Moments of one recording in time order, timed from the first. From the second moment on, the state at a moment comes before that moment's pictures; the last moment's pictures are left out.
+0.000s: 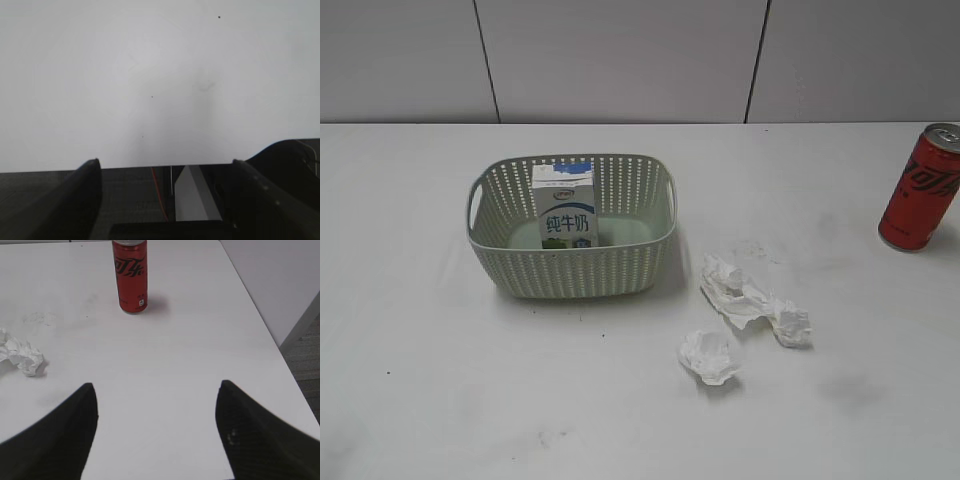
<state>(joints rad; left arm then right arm) -0.12 0.79 -0.59 -0.11 1.16 0.08 0.08 0.00 -0.50 -0.17 1.05 0.06</state>
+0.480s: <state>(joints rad) -0.12 0.21 -0.50 -0.11 1.15 0.08 0.08 0.00 -0.50 -0.17 1.05 0.06</state>
